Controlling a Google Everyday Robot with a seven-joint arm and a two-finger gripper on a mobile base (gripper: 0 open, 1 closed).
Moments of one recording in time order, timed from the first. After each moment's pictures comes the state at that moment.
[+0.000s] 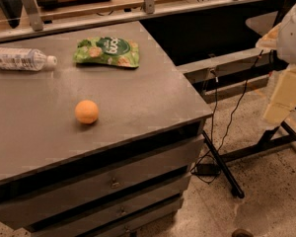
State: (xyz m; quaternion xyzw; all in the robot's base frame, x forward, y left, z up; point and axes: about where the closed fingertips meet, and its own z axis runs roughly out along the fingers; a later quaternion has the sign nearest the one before) arm 0.438 -0.217 0.976 -0.60 0.78 -0.03 0.16
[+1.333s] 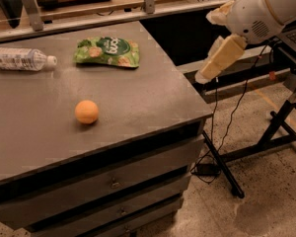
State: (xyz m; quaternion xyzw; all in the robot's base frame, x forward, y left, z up) arm 0.553 -0.131 0.984 -0.60 0.71 0.10 0.35
